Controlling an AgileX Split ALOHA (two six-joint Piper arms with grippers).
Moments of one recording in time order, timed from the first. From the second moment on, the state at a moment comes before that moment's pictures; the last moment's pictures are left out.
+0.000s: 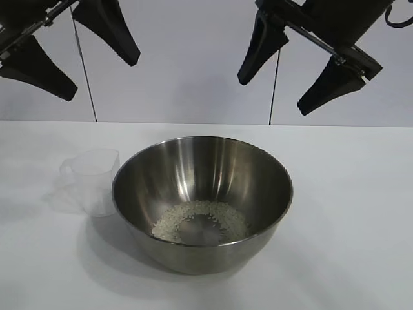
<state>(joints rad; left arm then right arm) -0.29 1.62 -1.28 -0.62 0.95 0.23 0.22 1.74 -1.40 0.53 1.00 -0.18</state>
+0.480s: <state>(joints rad) -0.29 1.62 -1.28 -0.62 0.95 0.25 0.22 1.74 -1.40 0.52 0.99 -0.18</state>
